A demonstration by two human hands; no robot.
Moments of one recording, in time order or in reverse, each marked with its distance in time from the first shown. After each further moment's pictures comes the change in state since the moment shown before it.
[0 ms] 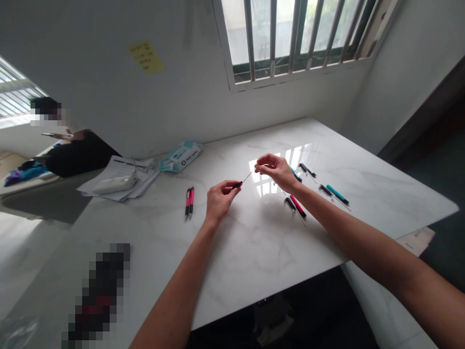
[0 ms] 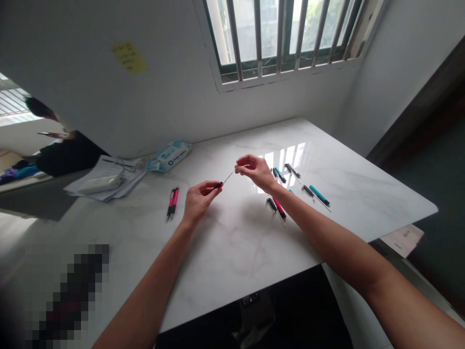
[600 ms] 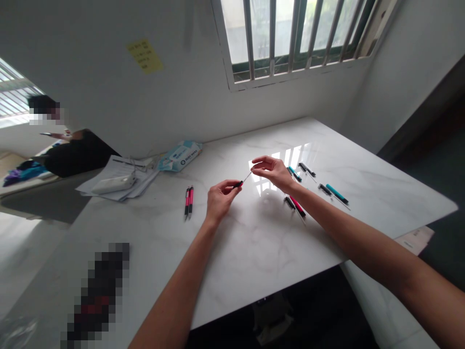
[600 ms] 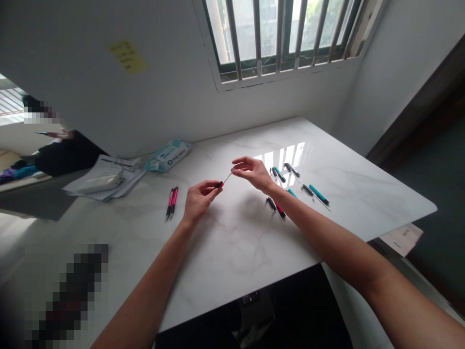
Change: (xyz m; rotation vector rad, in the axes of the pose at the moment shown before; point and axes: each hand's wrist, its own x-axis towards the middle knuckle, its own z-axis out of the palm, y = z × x) left_hand -0.001 0.001 0.003 -0.090 -0.028 -0.013; right_hand -0.003 0.001 0.002 -0.044 -0.081 0.043
